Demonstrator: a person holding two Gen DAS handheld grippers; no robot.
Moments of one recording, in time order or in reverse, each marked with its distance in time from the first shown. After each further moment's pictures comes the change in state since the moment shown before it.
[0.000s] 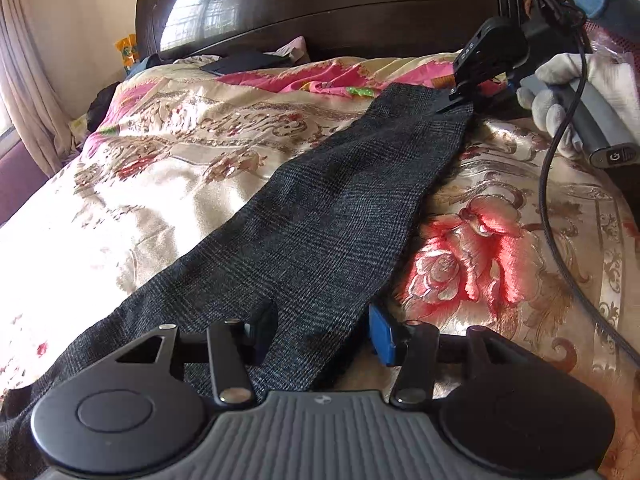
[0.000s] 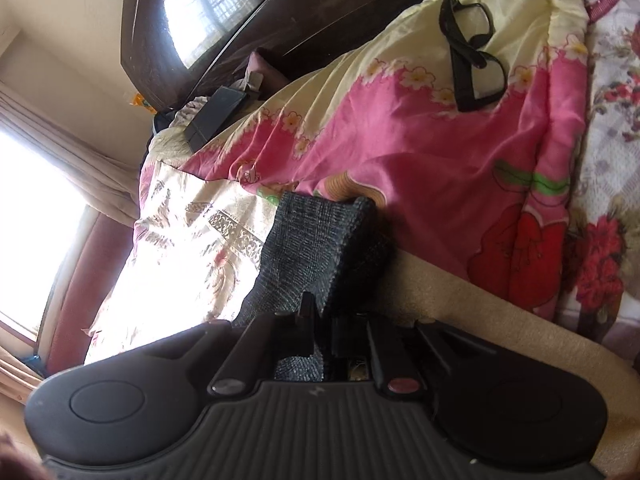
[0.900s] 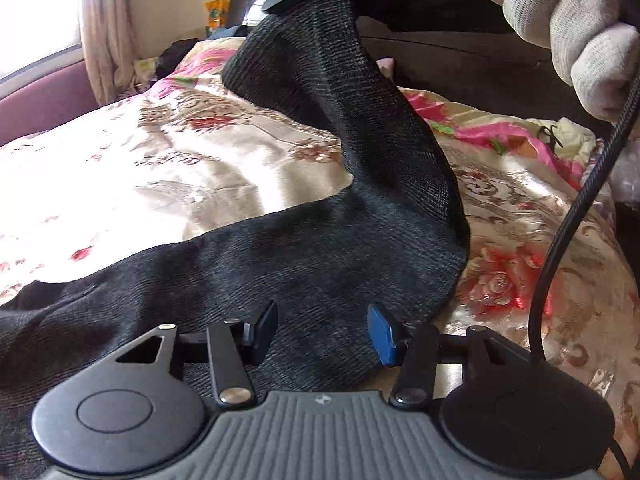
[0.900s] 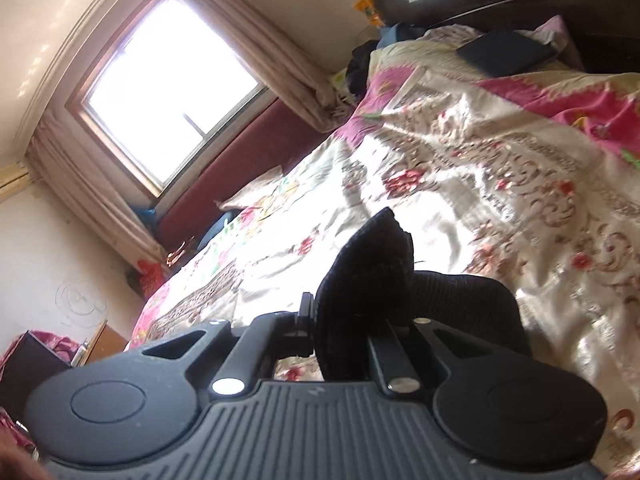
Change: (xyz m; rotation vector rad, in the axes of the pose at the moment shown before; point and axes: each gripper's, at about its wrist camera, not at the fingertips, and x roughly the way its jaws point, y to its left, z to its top) left arm -0.038 0.067 -0.040 -0.339 -0.043 0.048; right arm -0.013 0.263 -0.134 -0.447 0.243 0.416
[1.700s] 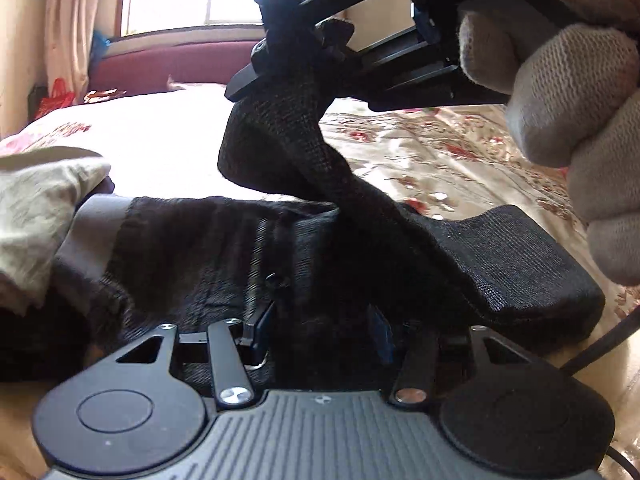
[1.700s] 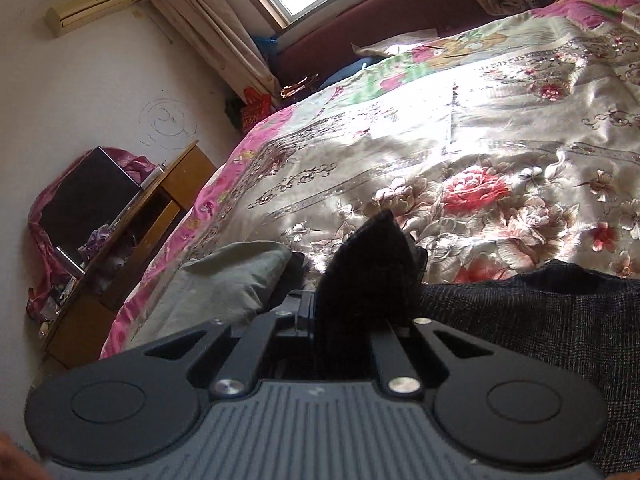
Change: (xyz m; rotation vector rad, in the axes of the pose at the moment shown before) left arm -0.142 0.186 -0.117 -0.416 -0.111 0.388; right arm 0.156 0.238 -0.176 -0.308 0.369 0.233
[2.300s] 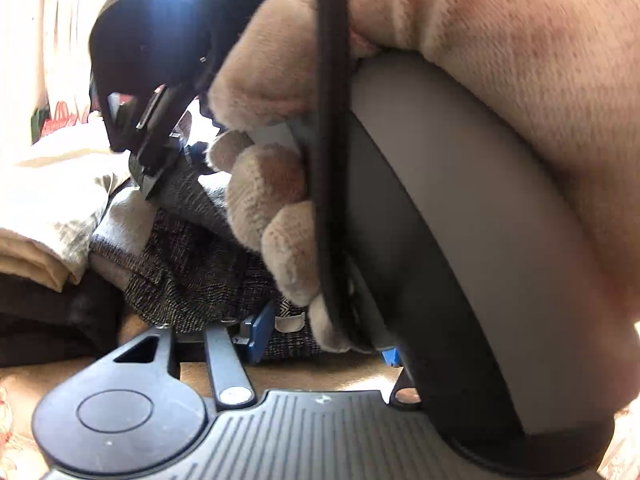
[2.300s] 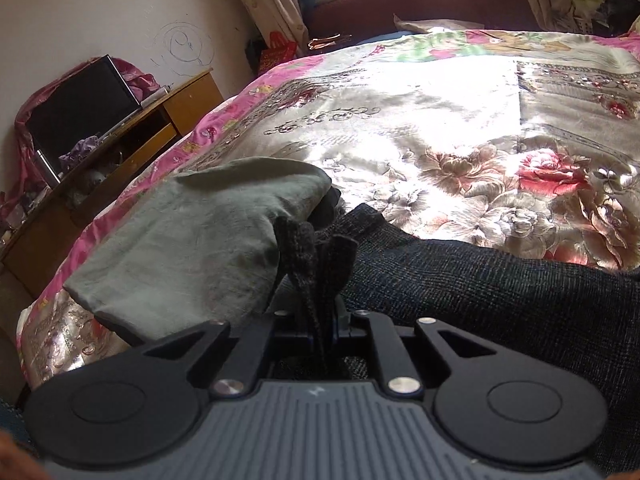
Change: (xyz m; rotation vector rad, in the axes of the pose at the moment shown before) left arm -0.009 0.007 -0.028 0.065 -0.051 -0.001; right arm 0.078 0.051 -0.040 -0.227 0.095 -0.085
